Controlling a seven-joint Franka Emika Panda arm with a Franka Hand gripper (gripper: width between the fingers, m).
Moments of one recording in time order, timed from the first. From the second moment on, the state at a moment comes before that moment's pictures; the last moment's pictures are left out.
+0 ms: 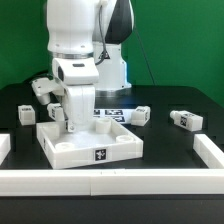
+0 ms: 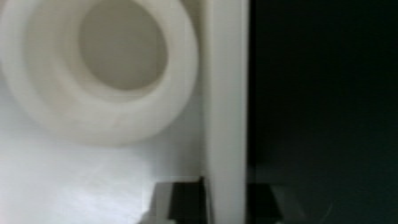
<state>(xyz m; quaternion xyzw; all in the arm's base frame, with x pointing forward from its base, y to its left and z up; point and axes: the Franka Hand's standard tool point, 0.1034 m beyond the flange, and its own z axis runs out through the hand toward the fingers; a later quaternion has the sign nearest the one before) 0.420 -0.097 0.008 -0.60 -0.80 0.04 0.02</state>
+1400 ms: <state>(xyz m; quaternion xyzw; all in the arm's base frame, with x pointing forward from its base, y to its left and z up) 0.488 0.002 0.011 -0.71 -0.70 0.03 0.01</state>
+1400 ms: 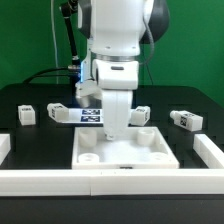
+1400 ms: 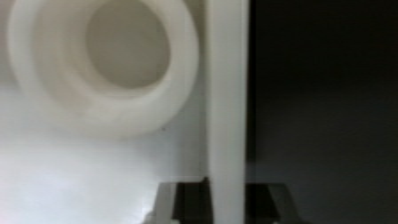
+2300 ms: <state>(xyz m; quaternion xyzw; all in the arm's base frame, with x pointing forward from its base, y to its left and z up) 0.493 0.029 0.009 -0.71 -0.71 0.02 0.01</state>
